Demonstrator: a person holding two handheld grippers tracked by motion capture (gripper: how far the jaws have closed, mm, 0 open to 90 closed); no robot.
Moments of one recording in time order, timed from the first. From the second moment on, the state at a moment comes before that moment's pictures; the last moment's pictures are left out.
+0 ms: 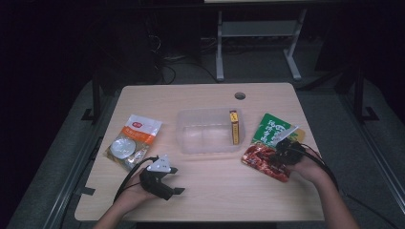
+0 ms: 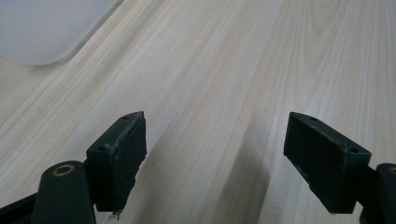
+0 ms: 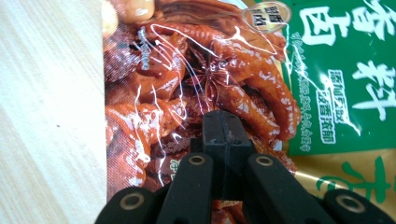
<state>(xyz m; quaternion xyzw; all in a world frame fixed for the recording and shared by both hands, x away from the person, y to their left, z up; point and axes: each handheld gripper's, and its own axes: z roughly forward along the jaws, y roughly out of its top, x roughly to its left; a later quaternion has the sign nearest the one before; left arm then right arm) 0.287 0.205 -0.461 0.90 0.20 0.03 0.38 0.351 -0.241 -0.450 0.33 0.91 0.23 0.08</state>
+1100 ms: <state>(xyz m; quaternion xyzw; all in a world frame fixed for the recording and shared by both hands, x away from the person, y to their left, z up) 0.288 0.204 -0.463 0.91 0.20 0.02 0.37 0.415 -0.284 -0.449 0.47 0.81 0.26 0.22</state>
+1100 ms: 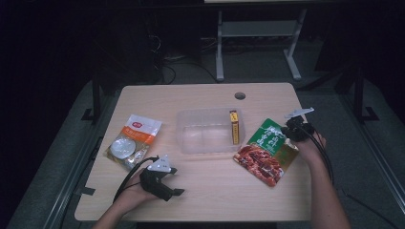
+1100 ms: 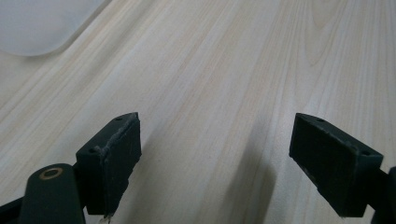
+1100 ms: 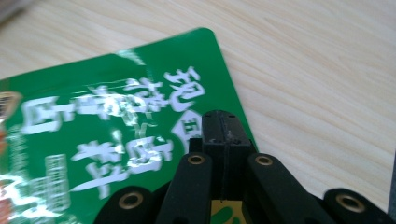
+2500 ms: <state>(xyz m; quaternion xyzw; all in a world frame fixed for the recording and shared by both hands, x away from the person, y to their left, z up) 0.287 0.208 -0.457 0.90 0.20 0.02 0.38 0.363 -0.284 -0.456 0.44 0.85 0.21 0.18</state>
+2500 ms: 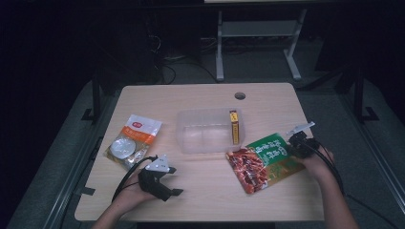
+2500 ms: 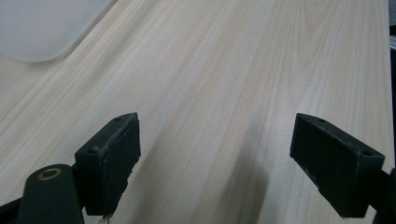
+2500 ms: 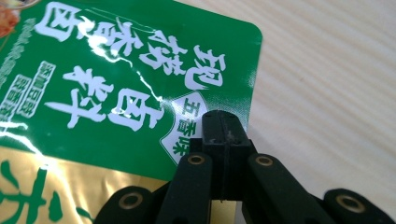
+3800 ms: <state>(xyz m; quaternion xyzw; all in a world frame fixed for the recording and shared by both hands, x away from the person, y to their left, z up) 0.288 0.212 -0.451 0.89 0.21 0.02 0.41 0.325 -0.197 -0.452 0.29 0.92 0.24 0.12</state>
